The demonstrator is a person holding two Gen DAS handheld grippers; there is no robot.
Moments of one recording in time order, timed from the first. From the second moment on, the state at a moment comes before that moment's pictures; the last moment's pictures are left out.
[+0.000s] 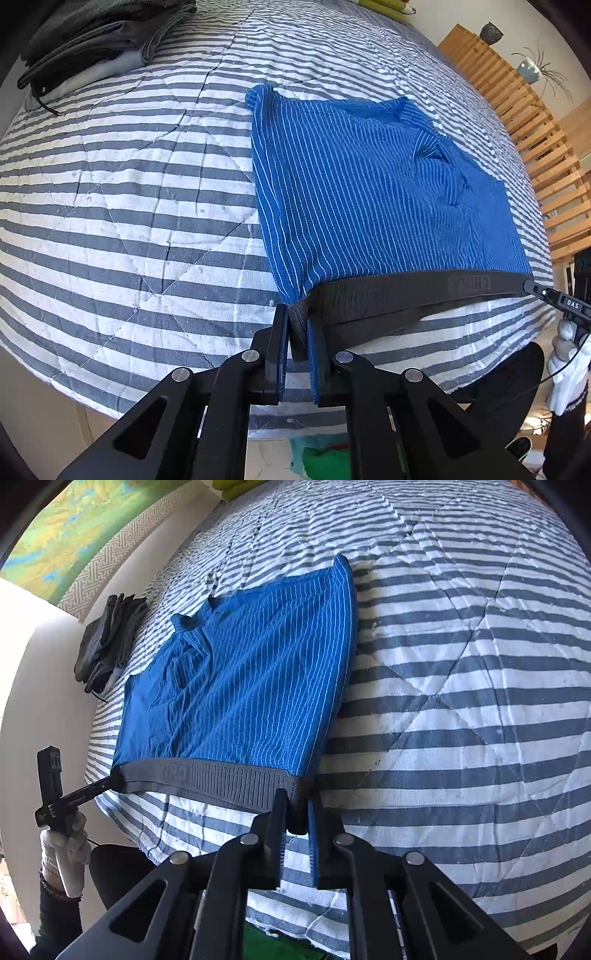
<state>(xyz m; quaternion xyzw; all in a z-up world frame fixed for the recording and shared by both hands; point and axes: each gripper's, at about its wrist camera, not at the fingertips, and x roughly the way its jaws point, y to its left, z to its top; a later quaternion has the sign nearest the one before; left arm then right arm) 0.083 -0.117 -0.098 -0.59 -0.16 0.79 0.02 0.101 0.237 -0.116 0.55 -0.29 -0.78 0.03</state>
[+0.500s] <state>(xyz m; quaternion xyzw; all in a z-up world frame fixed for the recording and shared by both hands) 0.096 -0.086 -0.057 -0.54 -0.05 0.84 0.02 0.107 0.219 -0.089 0.53 -0.19 -0.83 0.00</state>
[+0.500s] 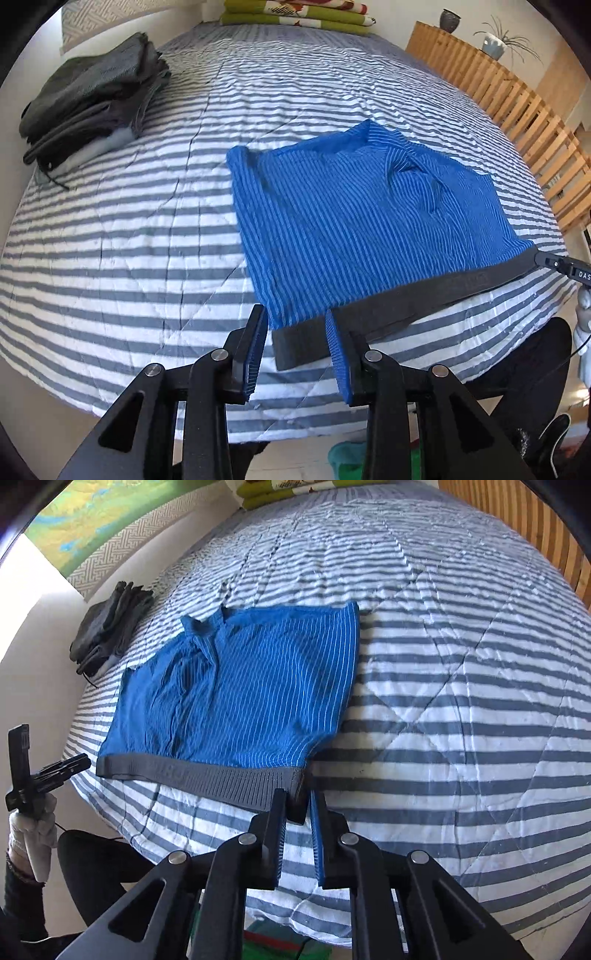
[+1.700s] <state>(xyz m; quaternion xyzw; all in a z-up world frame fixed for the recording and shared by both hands) 0.077 0.064 -0.062 -0.50 0.09 0.85 0.14 0.106 0.221 -0.087 0.51 -0.18 -0.84 0.04</state>
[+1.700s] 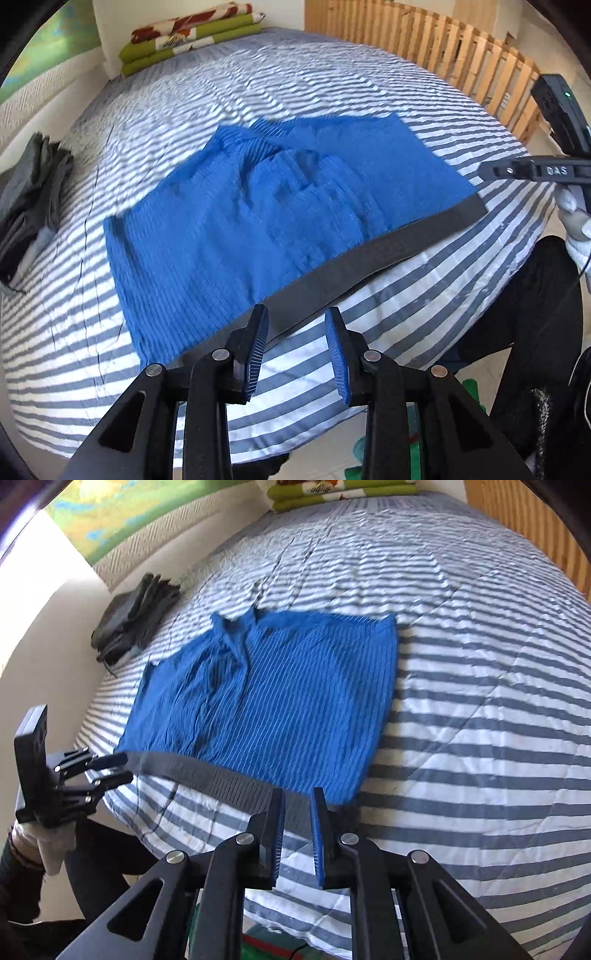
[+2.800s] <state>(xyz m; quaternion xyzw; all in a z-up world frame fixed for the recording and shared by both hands) -0.005 0.266 -0.111 -0.52 0.05 0.81 0.25 -0.015 0.329 -0.124 0.50 -0.31 -0.81 0.08</state>
